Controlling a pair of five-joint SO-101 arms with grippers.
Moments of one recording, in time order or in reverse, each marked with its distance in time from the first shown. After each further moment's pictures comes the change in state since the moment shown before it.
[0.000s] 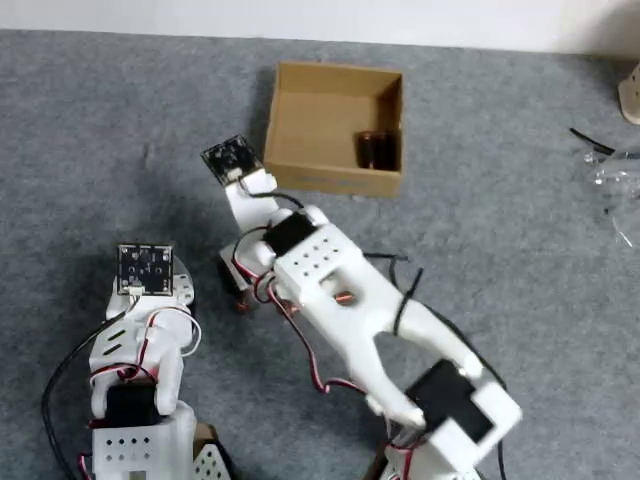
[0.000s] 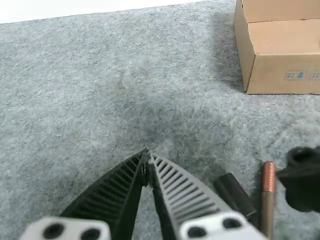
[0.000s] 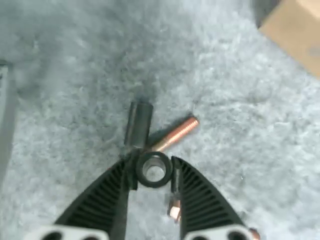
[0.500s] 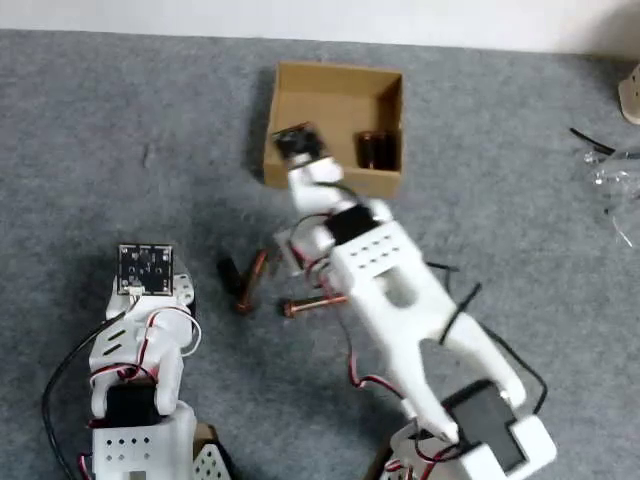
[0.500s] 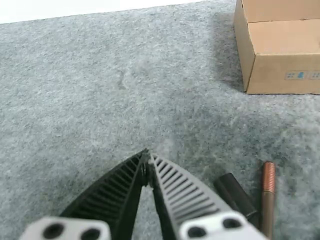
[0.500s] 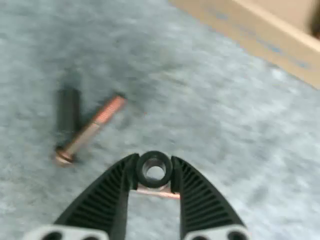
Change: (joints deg) left arm 0.0 0.0 0.0 0.0 0.0; right arm 13.4 -10.4 8.2 3.2 2.8
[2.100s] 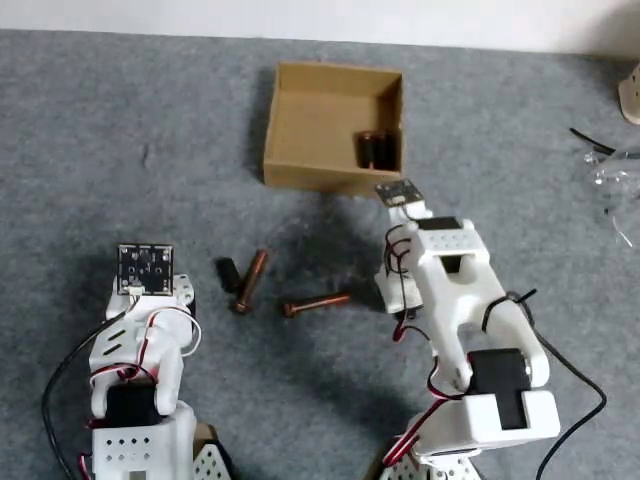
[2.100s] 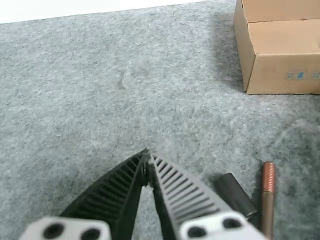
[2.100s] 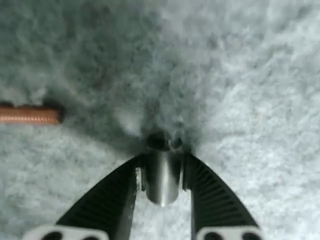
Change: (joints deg) left arm 0.0 0.0 0.0 0.0 0.0; right arm 22.9 10.5 14.0 1.6 16.3
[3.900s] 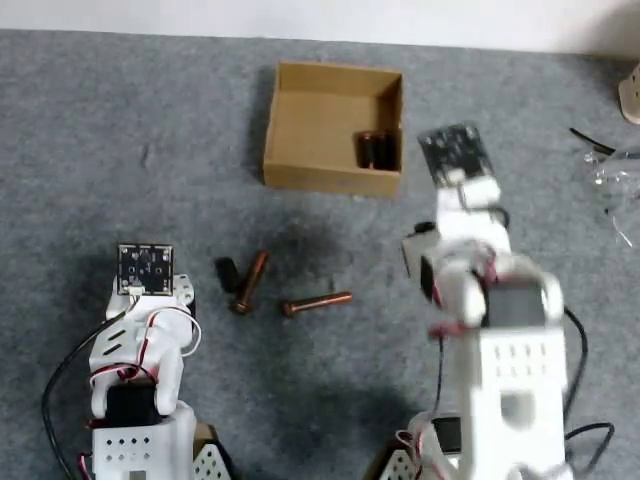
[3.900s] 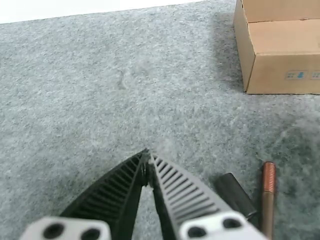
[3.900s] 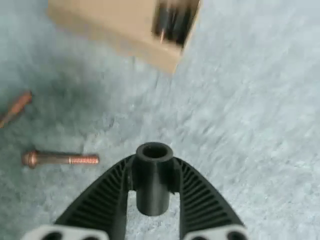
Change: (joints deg) left arm 0.0 0.0 0.0 0.0 0.0; right arm 1.0 -51.4 -3.4 11.8 -0.1
